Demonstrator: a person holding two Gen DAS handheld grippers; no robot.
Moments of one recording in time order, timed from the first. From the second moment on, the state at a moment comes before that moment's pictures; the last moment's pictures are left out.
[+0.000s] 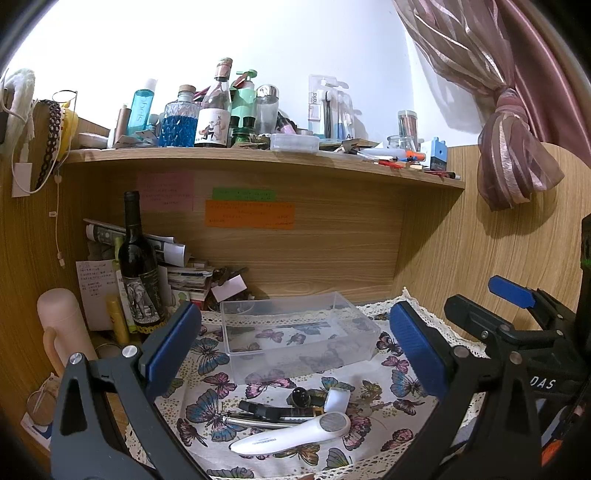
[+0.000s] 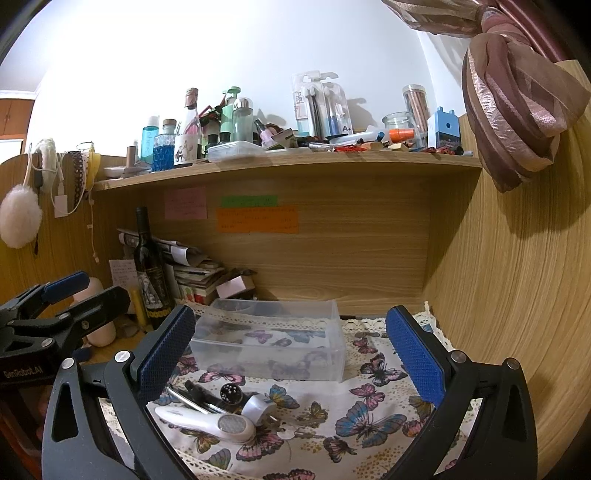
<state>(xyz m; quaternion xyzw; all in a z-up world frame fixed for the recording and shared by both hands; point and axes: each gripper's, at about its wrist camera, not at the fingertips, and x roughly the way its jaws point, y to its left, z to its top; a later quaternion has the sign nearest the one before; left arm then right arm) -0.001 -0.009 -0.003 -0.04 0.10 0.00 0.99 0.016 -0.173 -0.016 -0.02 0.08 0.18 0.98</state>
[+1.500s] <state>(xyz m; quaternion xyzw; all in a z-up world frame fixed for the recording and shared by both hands) 0.005 -0.008 -0.008 -0.04 0.11 0.00 0.99 0.019 -0.169 -0.020 -0.02 0.09 0.18 0.98</state>
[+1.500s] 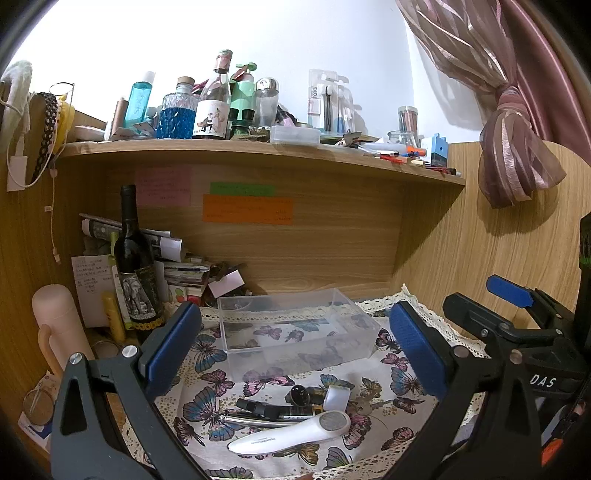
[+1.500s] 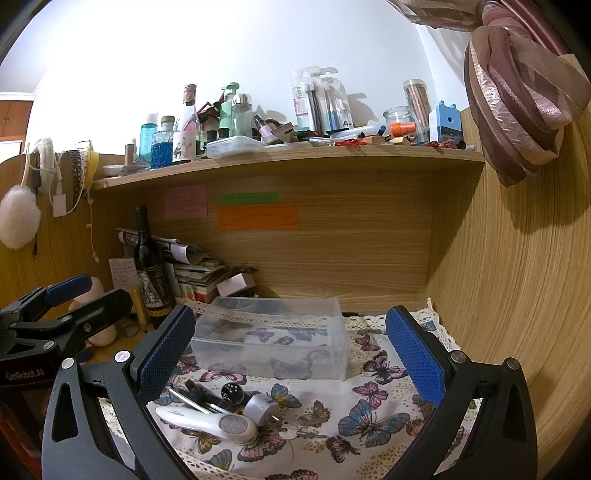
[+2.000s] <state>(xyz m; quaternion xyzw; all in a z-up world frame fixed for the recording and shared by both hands) 0.040 0.020 -0.044 -0.08 0.20 -0.02 0.98 0.048 -0.169 -0.049 -0.03 0.14 0.18 0.97</state>
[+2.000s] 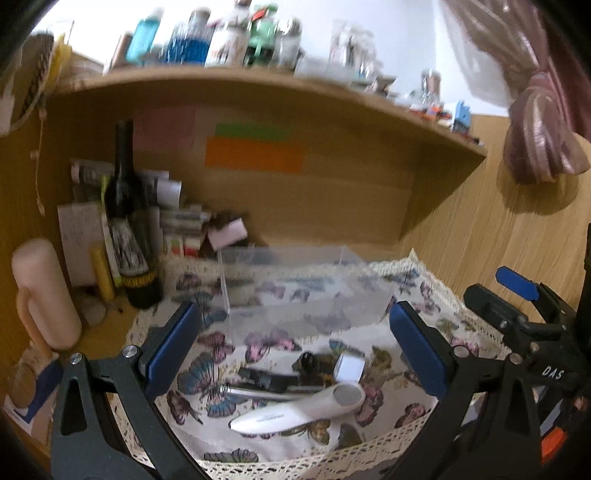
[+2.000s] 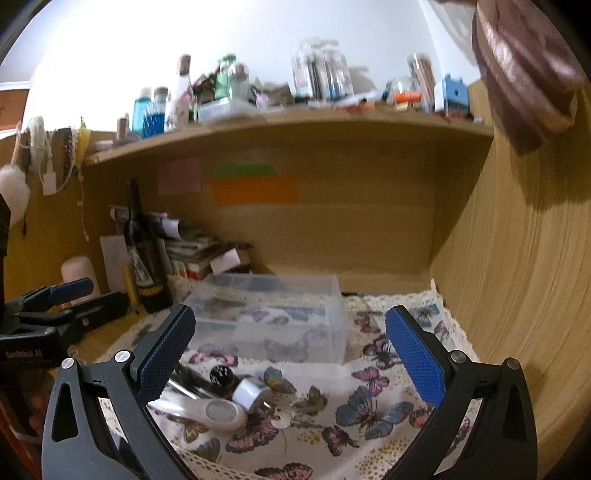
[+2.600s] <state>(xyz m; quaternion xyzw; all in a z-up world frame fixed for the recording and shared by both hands) 0.082 0.004 -0.115 -0.05 0.35 -0.08 0.93 0.091 -0.174 -0.108 -0.05 0.27 0.20 0.94</state>
